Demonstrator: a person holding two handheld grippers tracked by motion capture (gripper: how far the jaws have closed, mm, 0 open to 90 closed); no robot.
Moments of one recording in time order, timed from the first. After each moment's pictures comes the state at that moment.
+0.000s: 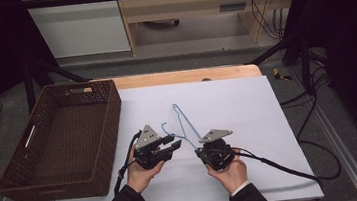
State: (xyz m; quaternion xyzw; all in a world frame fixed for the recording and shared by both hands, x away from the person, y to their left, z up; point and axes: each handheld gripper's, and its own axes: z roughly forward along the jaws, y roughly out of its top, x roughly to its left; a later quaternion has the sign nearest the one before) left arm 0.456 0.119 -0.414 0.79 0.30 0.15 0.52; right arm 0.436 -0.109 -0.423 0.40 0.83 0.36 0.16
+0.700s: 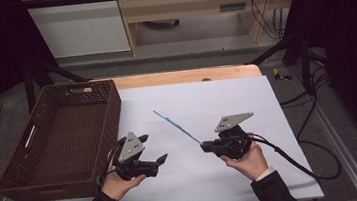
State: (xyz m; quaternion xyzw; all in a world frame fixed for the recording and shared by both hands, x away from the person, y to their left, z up) left arm 0.429 0.159 -0.391 0.82 0.26 0.21 0.46; right arm 0.442 -0.147 -0.374 0.30 0.85 0.43 0.07
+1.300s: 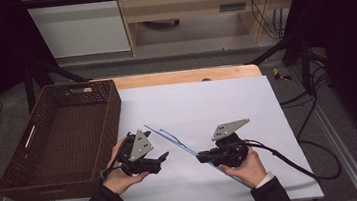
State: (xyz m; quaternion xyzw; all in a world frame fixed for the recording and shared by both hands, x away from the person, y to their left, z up) left arm 0.441 0.145 -0.395 0.85 0.21 0.26 0.40; right arm 0.430 -0.139 -0.382 0.28 0.86 0.43 0.02
